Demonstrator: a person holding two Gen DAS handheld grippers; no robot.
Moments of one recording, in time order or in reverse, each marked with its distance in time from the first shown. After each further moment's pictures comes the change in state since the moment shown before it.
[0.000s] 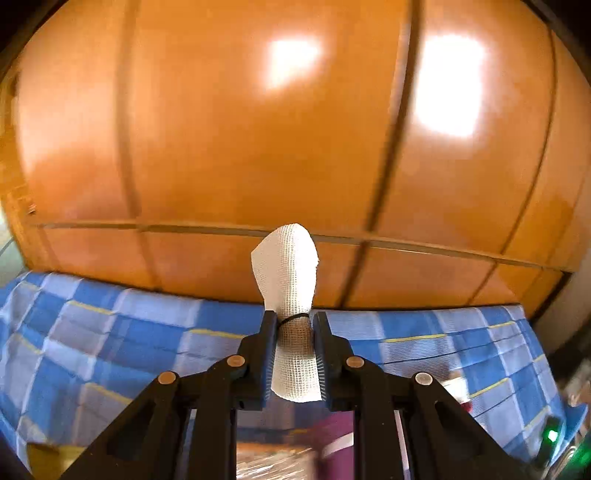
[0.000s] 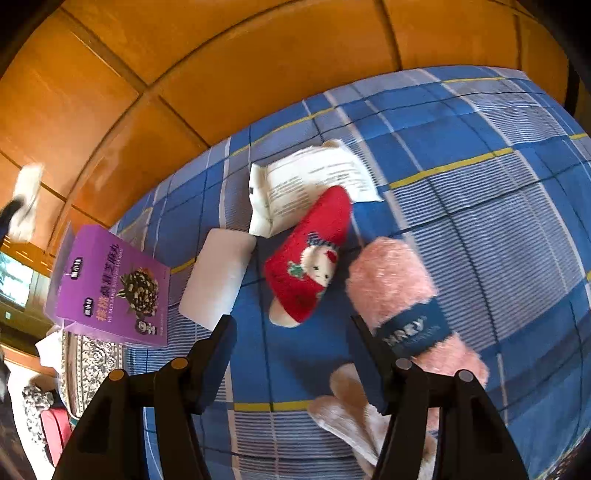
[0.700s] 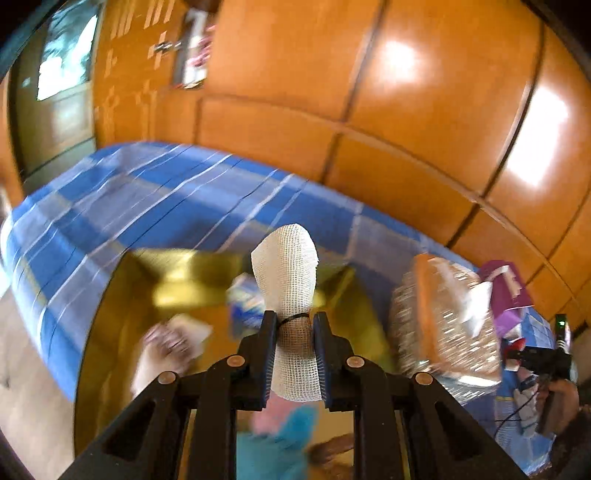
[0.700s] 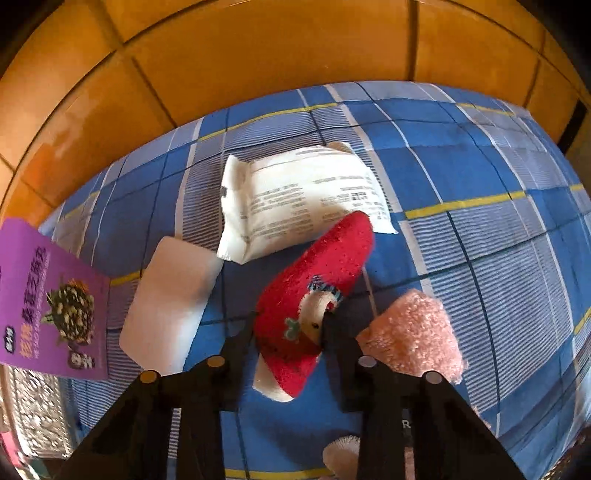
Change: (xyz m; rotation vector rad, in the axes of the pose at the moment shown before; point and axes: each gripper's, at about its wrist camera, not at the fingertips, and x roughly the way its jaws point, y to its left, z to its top) left arm -0.117 0.191 -0.219 -0.329 0.068 0.167; right arm 0.055 0.022 0.024 -0.105 0.014 -0.229
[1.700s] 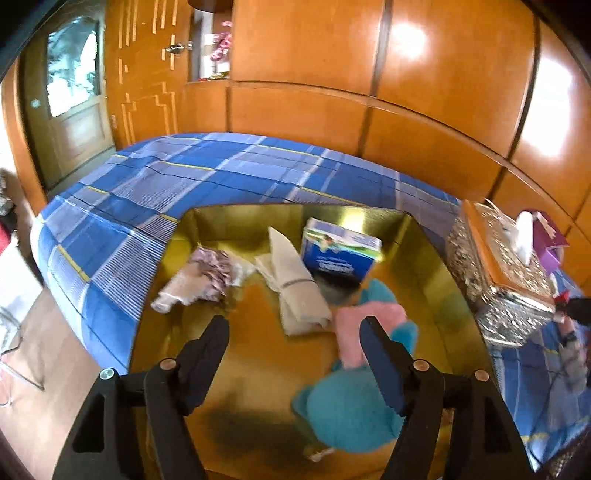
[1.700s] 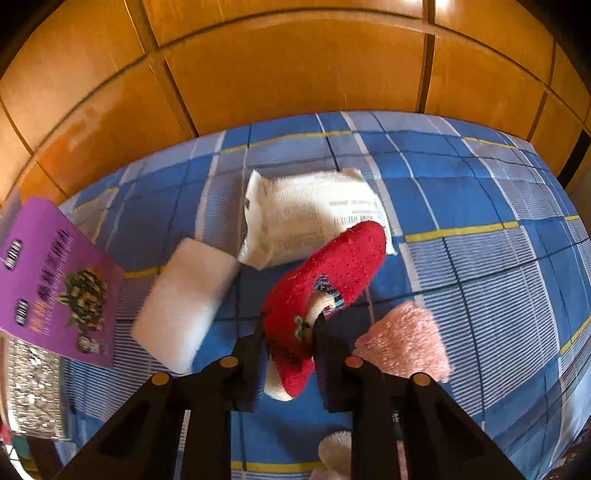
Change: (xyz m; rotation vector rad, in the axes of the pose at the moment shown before) left arm -0.007 0.037 -0.045 0.092 0.025 0.109; right arm -0.029 0.006 -0.002 -0.069 -0.090 0.009
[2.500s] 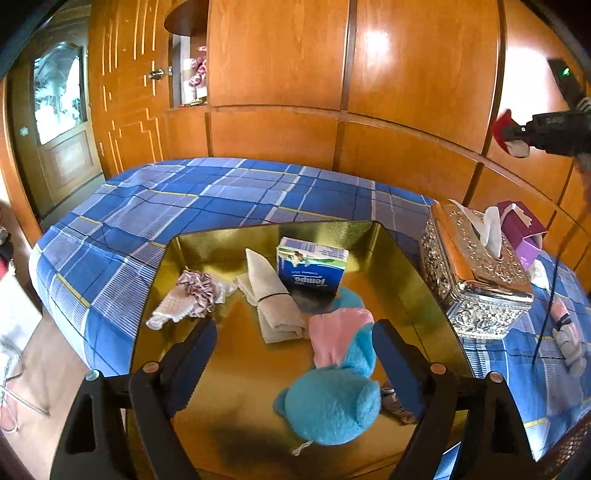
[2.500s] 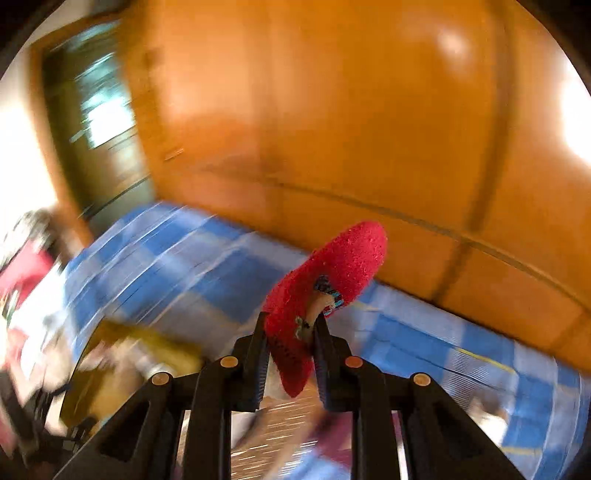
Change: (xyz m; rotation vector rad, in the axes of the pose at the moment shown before) left arm -0.026 -0.020 0.000 0.075 -0.079 -0.007; right arm -0.144 0.299 0.035 -0.667 -0.219 0.386
